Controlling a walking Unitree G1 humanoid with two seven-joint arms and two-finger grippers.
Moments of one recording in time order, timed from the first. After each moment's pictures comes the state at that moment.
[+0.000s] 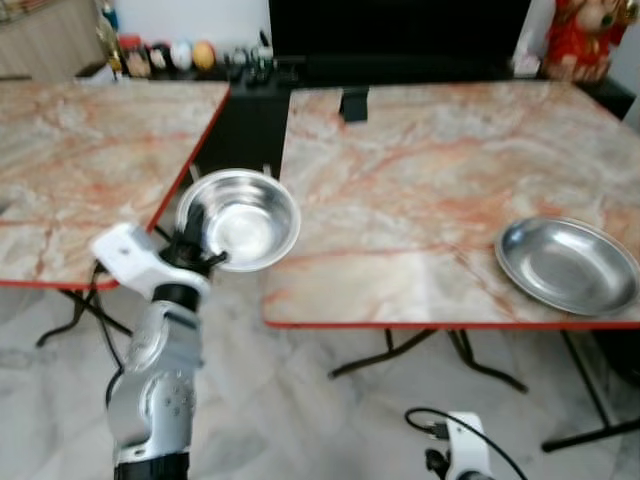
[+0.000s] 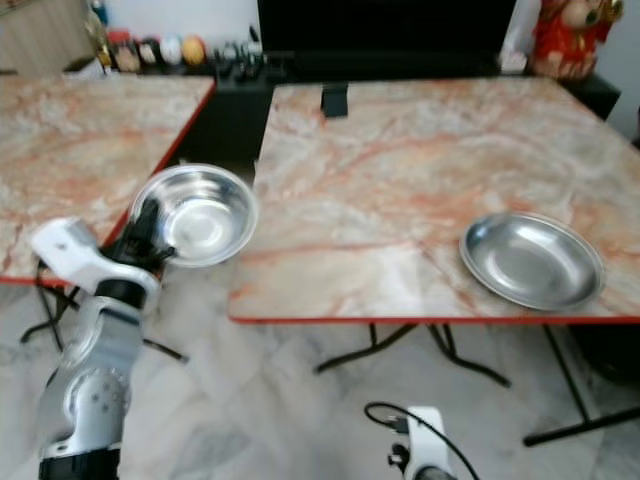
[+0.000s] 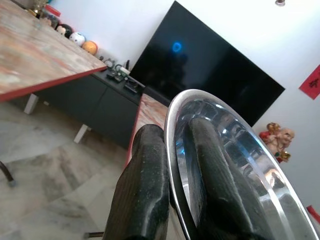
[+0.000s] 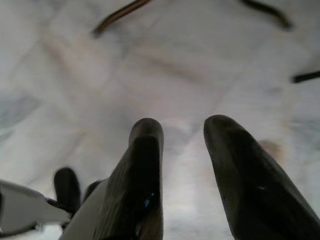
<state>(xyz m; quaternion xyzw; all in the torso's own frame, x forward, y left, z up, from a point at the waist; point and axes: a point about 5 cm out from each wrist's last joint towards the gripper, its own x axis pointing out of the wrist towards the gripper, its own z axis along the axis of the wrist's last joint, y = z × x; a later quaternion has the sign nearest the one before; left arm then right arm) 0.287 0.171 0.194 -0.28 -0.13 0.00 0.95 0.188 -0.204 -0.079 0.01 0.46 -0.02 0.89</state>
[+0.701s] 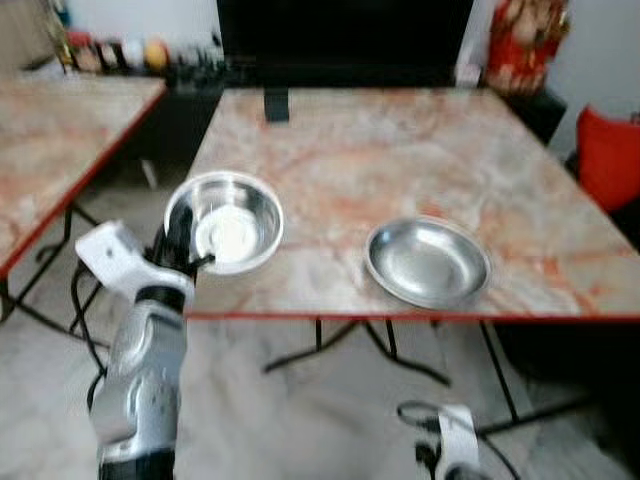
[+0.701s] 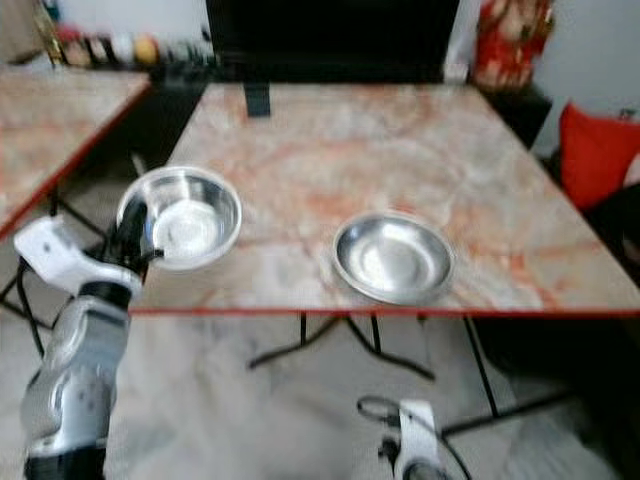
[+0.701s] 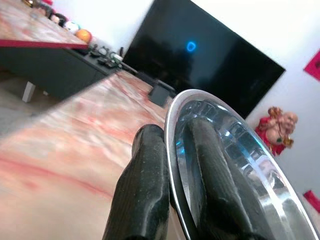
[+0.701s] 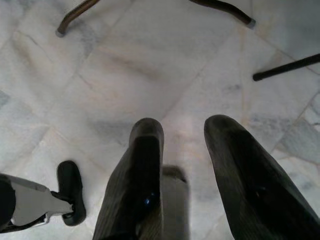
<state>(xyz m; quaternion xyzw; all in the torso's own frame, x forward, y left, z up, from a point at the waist) 0.286 0.185 0.189 -0.27 -0.12 0.03 0.96 0.193 -0.187 -0.079 0.02 0.45 -0.01 0.89</state>
